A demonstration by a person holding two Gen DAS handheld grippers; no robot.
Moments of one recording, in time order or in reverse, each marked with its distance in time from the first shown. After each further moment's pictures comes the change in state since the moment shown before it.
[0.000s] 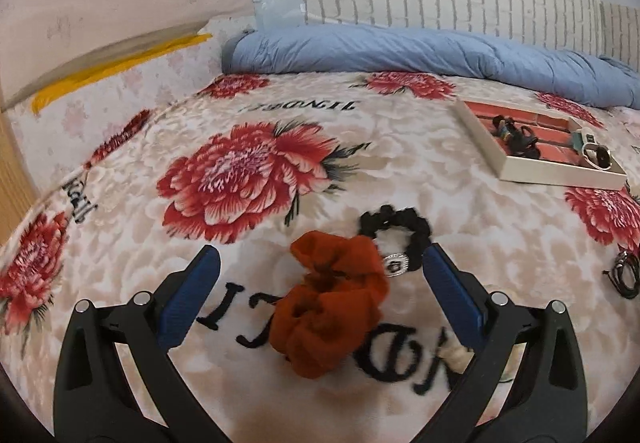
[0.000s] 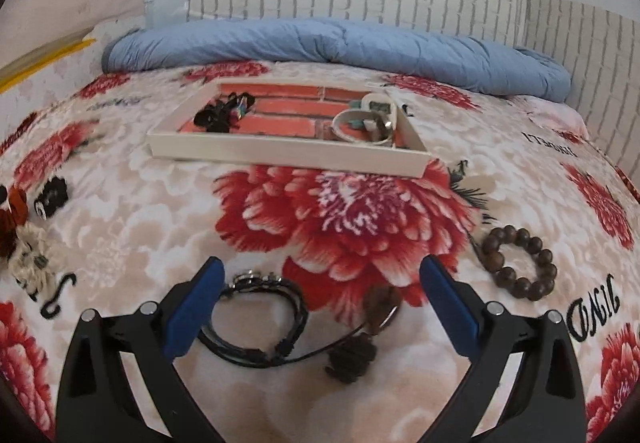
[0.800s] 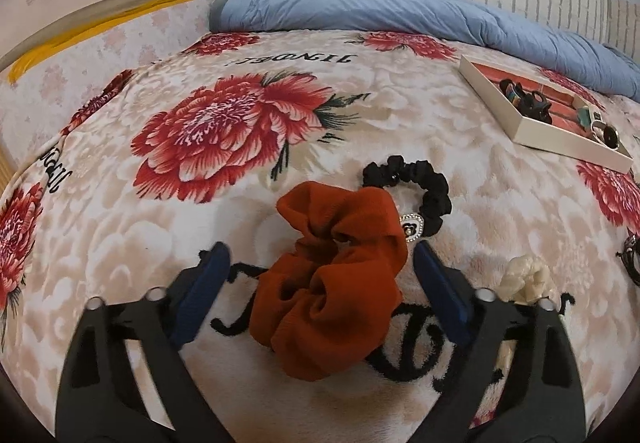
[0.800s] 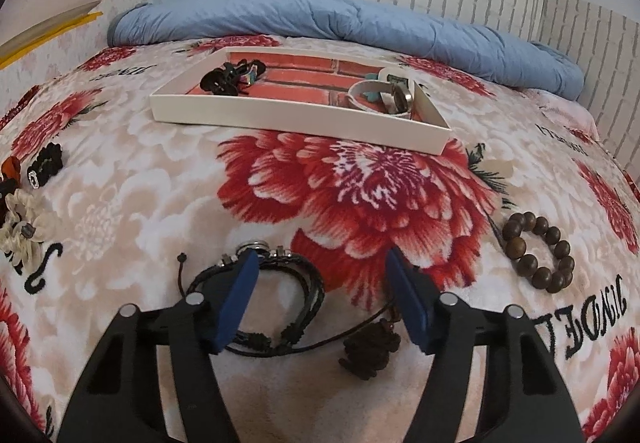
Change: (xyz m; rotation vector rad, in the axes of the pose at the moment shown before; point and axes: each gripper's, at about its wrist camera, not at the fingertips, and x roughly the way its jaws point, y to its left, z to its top) left arm 0.036 0.000 -0.014 0.002 0.132 -0.039; right arm 0.014 0.009 -0.008 -0.045 0.051 0.007
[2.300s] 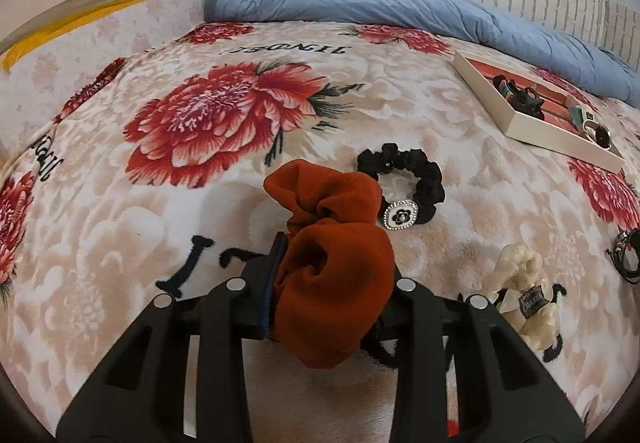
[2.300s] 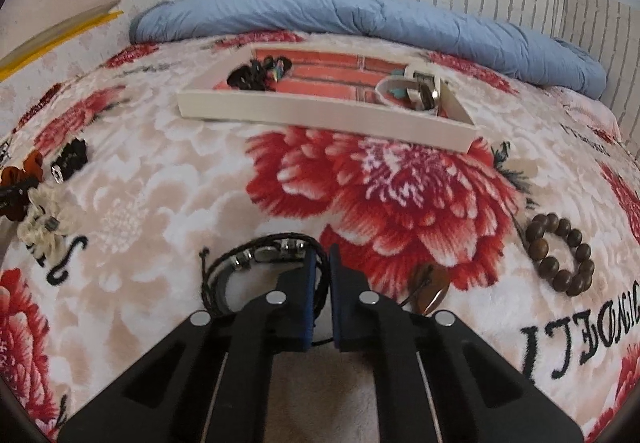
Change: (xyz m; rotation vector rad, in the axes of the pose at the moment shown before) left arm -0.002 0.003 -0.004 -0.020 0.023 -0.033; right arm -0.004 0.003 0.003 -0.014 0.008 0.106
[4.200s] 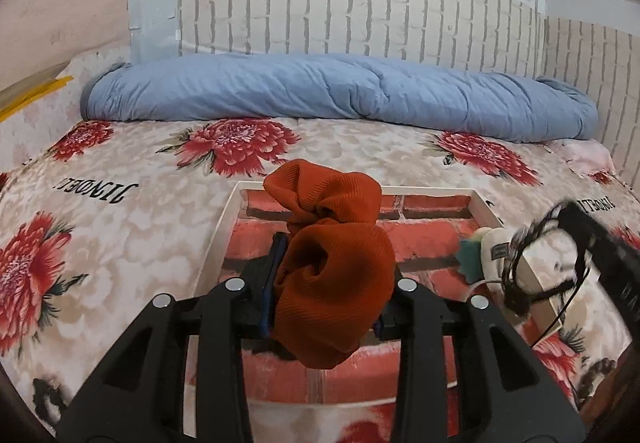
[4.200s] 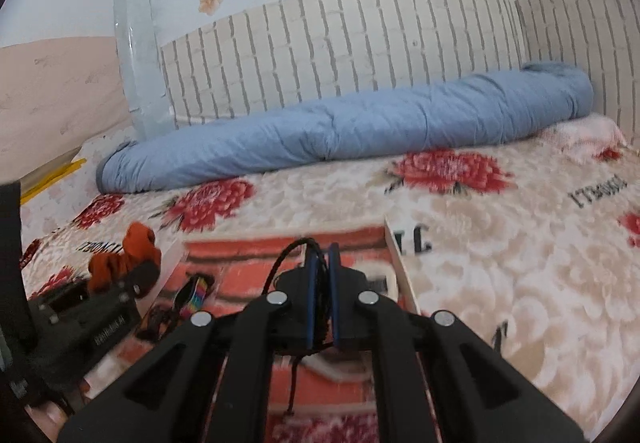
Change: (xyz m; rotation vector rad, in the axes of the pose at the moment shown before) left arm 0.061 -0.291 0.160 0.077 -0.232 -0.211; right arm 0.067 -0.108 0.165 0.223 -0.379 0.016
